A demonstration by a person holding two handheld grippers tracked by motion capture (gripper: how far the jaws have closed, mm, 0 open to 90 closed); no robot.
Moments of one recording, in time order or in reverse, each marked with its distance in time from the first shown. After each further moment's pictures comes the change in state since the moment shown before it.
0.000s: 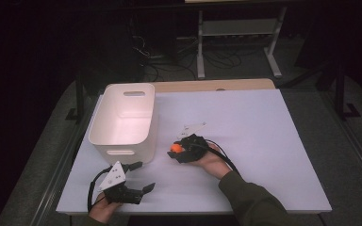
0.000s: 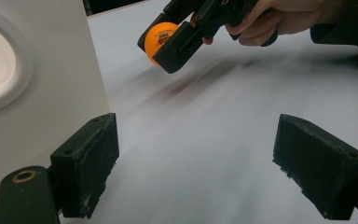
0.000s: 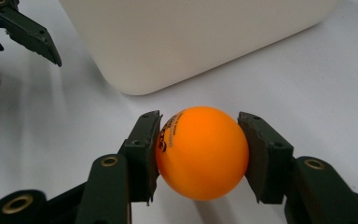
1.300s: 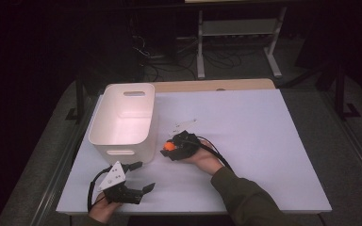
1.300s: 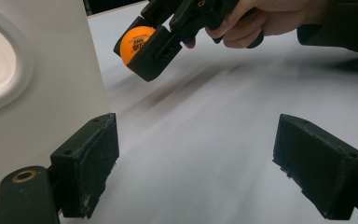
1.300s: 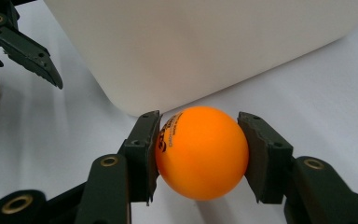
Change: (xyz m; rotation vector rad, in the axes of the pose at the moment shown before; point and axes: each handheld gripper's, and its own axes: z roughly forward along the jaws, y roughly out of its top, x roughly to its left) left arm 0.001 0.000 0.000 0.003 -0.002 -0.002; right arm 0.002 0.018 0.017 0.016 0.027 -0.011
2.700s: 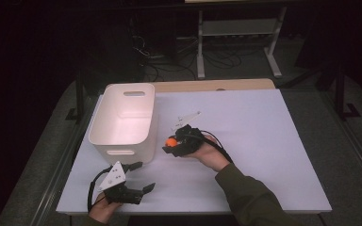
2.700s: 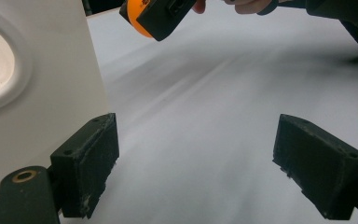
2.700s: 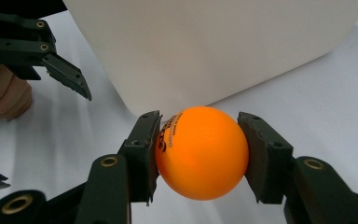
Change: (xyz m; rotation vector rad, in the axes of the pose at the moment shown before) left arm -0.001 0.000 0.000 -0.003 0.002 0.005; right arm 0.001 0.018 -0.028 0.016 0.020 -0.004
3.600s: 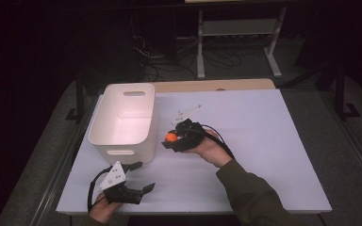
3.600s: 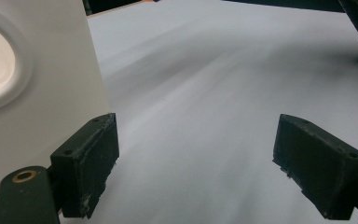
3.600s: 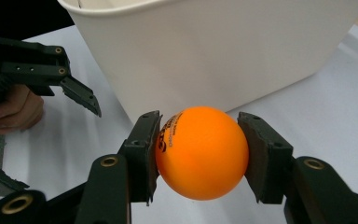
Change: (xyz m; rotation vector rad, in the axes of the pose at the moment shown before) left arm 0.000 0.000 0.000 0.004 -0.002 -0.002; right arm 0.002 0.019 -0.018 -0.012 -0.006 -0.011
